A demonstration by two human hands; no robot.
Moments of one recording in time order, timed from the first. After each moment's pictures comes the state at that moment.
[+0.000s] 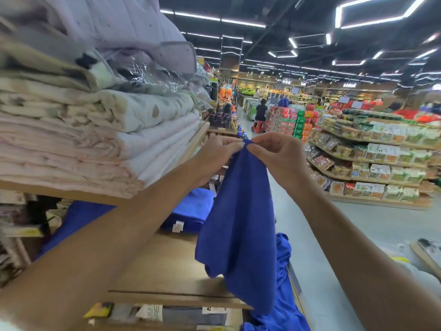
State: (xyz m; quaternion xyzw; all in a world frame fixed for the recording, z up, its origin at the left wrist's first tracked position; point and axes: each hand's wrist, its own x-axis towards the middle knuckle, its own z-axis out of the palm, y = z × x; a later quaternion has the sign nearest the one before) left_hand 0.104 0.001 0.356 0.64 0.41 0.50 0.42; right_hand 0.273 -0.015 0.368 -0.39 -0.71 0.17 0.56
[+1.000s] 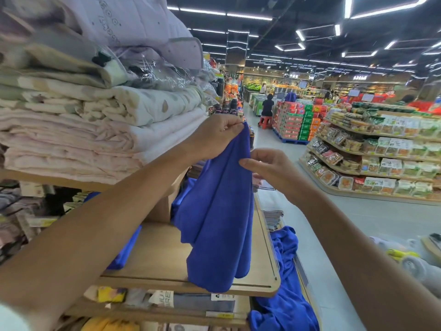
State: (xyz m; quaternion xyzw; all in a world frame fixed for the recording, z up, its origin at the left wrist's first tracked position) left_hand 0.075 -0.018 0.386 0.78 0.43 0.44 0.10; right_hand 0.268 -0.025 0.339 -0.39 -0.76 0.33 0.41
